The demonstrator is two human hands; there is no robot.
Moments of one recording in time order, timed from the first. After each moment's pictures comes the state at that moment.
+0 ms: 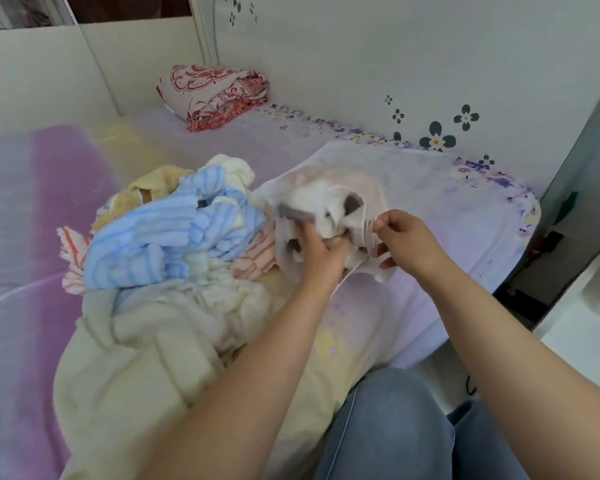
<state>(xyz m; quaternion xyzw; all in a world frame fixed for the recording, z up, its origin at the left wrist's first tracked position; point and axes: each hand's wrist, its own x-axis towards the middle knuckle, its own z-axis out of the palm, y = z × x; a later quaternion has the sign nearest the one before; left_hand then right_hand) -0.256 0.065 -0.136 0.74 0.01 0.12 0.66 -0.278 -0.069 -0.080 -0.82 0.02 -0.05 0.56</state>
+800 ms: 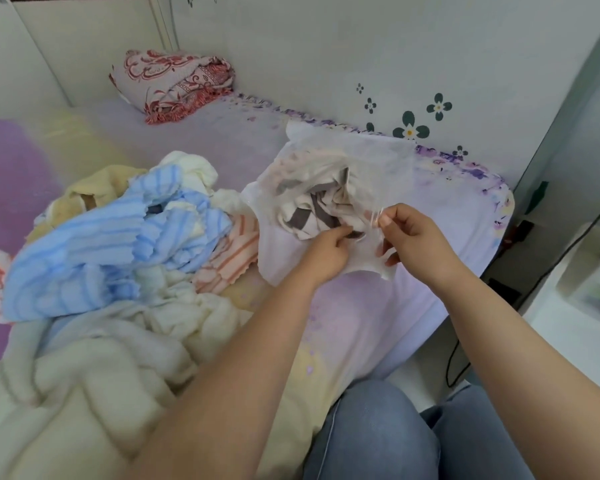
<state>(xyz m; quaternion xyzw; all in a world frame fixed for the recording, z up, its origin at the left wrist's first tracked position) -0.186 0.029 -0.159 0.86 -0.16 -0.06 0.49 -0.266 -0.113 -0.093 -0.82 -0.02 -0.10 0.56</state>
